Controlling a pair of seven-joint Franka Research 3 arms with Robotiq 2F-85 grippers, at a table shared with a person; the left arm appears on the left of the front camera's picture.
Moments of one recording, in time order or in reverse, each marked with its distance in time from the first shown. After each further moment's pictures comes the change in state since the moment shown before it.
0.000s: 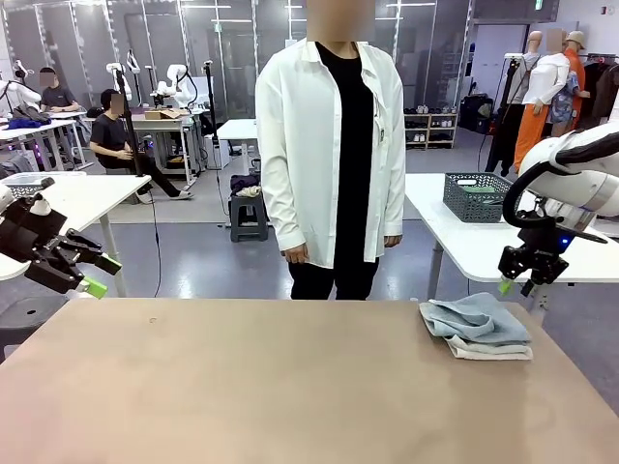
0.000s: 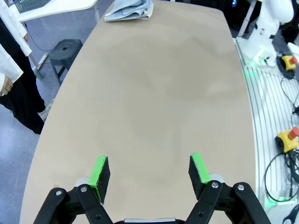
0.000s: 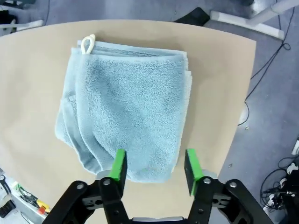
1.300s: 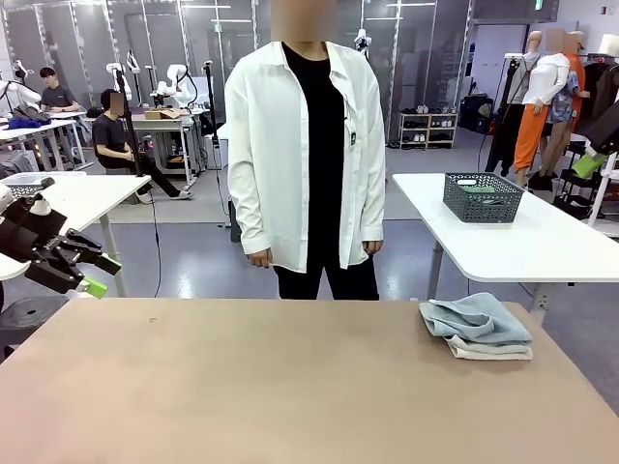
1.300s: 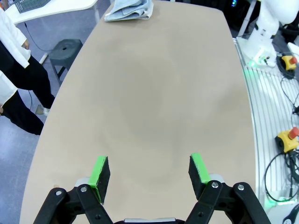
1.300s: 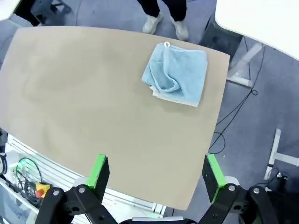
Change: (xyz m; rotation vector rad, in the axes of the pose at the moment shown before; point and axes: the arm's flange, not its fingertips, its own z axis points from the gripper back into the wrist) left arm 0.000 0.000 0.000 0.000 0.000 0.000; right arm -0.255 0.162 0.280 -0.083 -0.391 0.184
